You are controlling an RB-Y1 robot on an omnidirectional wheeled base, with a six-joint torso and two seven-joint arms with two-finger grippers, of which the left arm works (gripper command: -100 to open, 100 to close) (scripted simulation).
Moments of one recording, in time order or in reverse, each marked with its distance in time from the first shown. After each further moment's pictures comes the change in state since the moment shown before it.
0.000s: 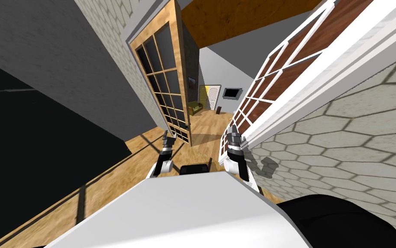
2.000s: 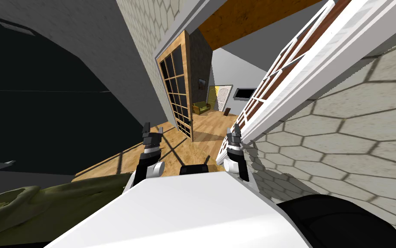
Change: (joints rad) arm 0.159 -0.081 0.068 -0.458 -0.083 0.105 -0.432
